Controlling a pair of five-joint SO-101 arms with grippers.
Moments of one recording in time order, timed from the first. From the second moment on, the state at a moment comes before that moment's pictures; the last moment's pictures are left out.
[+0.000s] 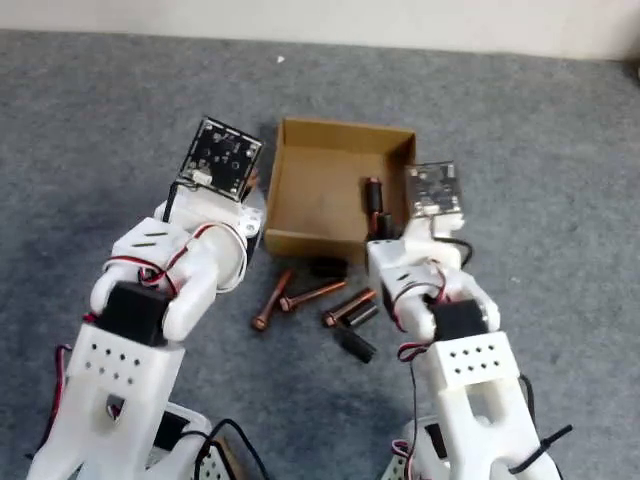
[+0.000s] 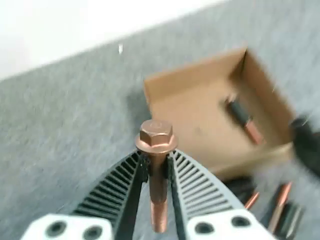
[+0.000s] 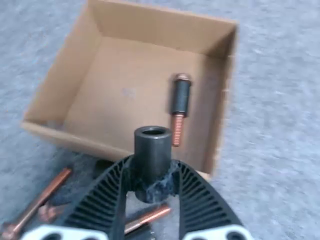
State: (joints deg) left arm 12.5 -51.4 37.8 54.7 -1.5; right arm -19.1 -49.8 59.2 38.4 0.1
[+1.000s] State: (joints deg) left arm 23.9 -54.1 47.9 31.4 13.8; right arm -30.2 -86.3 83.6 25.8 7.8
